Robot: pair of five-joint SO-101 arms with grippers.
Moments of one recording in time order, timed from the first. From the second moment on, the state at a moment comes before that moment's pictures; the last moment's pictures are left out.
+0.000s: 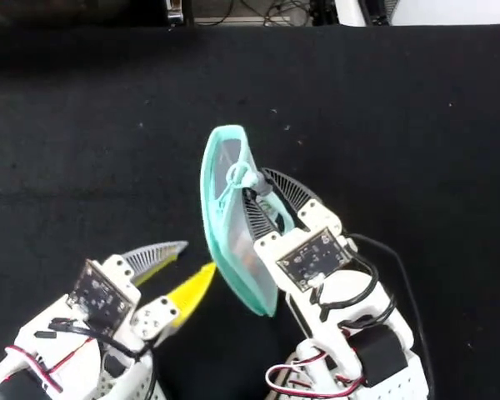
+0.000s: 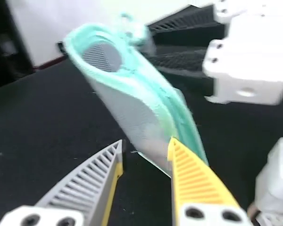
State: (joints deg) left arm 36.4 -102.7 54.2 78.1 -5.2; right arm -25.4 -93.2 67.7 43.0 20.0
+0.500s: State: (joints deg) left arm 39.3 -102.7 52.4 79.2 -5.3; right arm -25.4 -93.2 67.7 43.0 20.0
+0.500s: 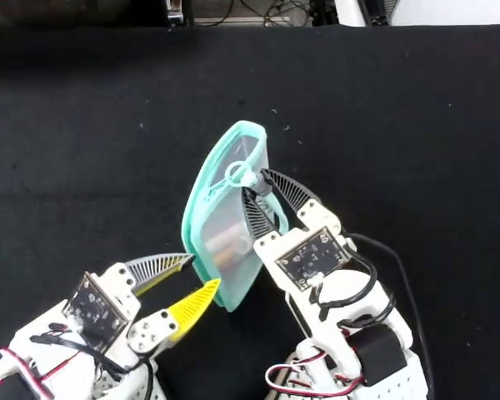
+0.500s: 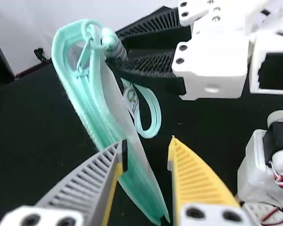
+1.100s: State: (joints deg) left arm 25.6 -102.7 55.5 74.7 -5.3; right arm -25.4 -93.2 67.7 43.4 20.0
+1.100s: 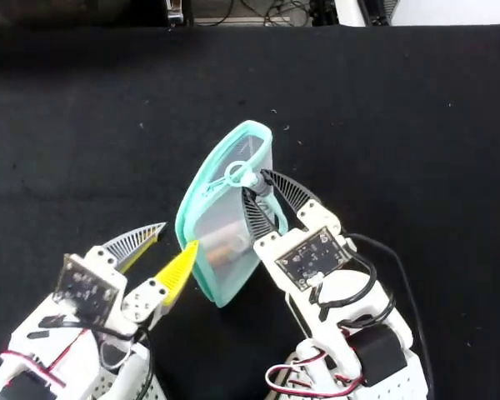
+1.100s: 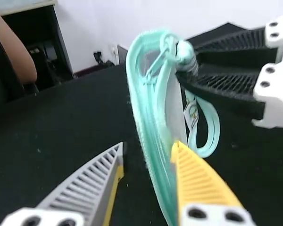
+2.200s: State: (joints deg) left arm 24.1 -102.7 64.5 55.8 -5.3; right arm -25.6 -93.2 67.9 43.5 20.0
